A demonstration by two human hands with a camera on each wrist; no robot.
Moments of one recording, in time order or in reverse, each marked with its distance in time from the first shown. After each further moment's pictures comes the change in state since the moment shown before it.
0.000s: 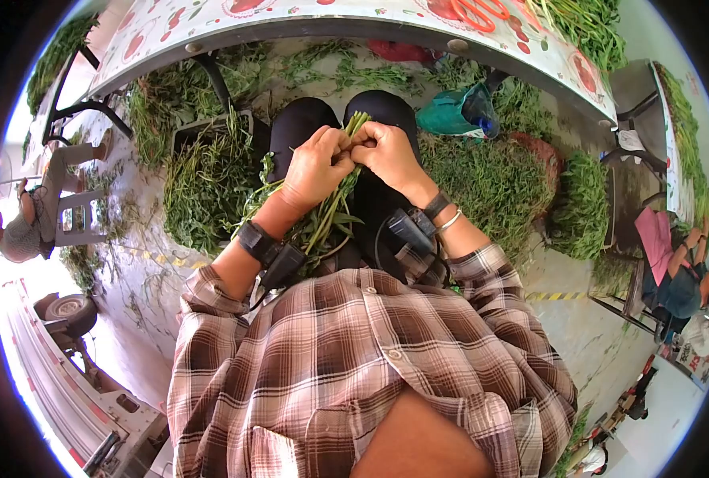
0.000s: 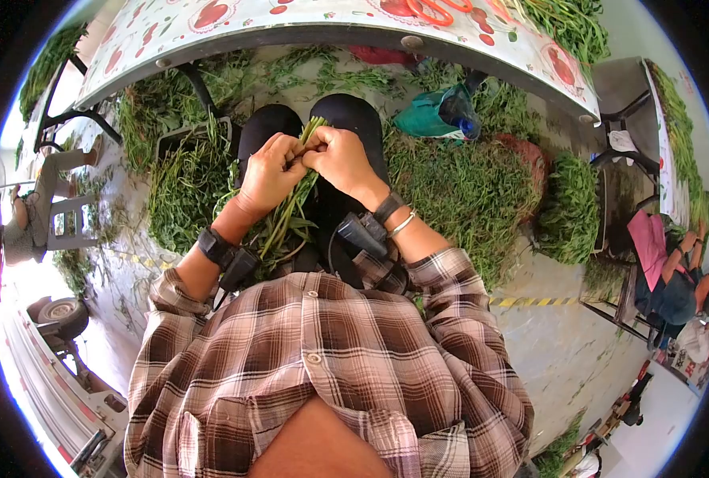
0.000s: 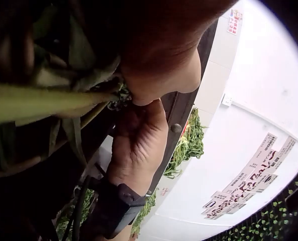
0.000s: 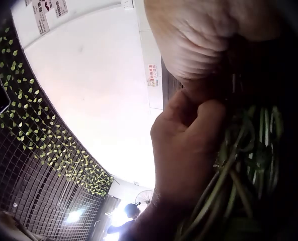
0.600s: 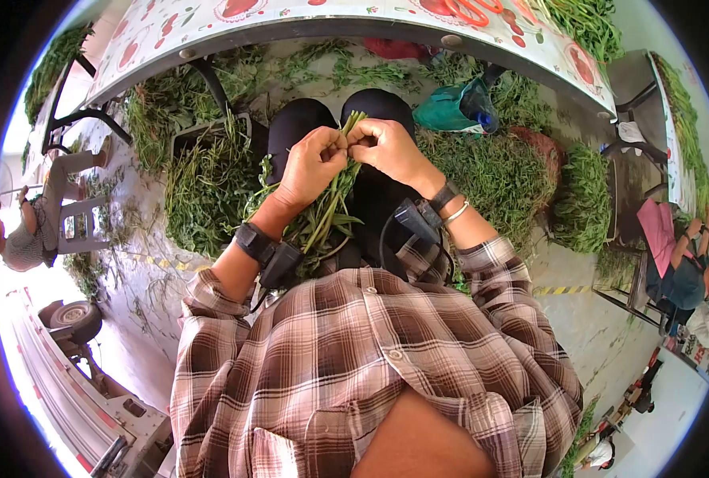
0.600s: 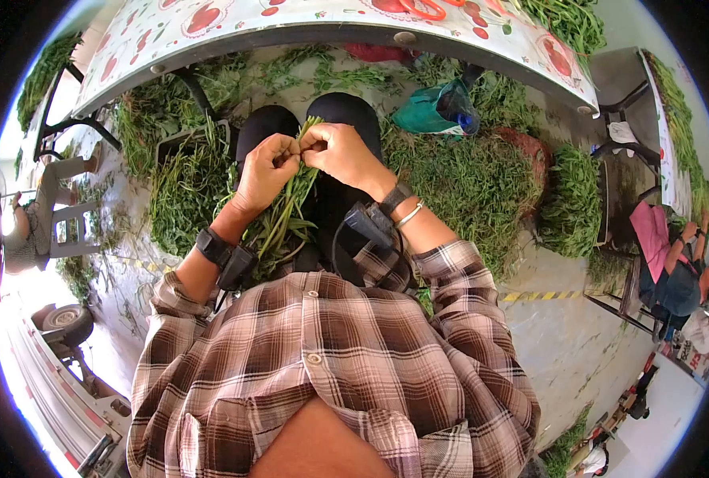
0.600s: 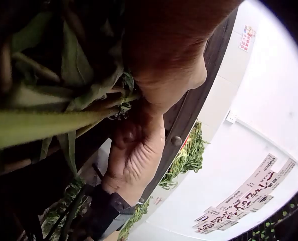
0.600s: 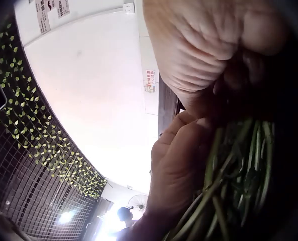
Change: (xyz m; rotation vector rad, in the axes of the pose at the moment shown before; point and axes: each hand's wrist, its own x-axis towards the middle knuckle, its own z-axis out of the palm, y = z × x) left_hand 0.000 -0.005 -0.002 -0.267 -0.069 -0.181; right_hand 0.004 0.000 -0.015 0.063 -0.157 -0.061
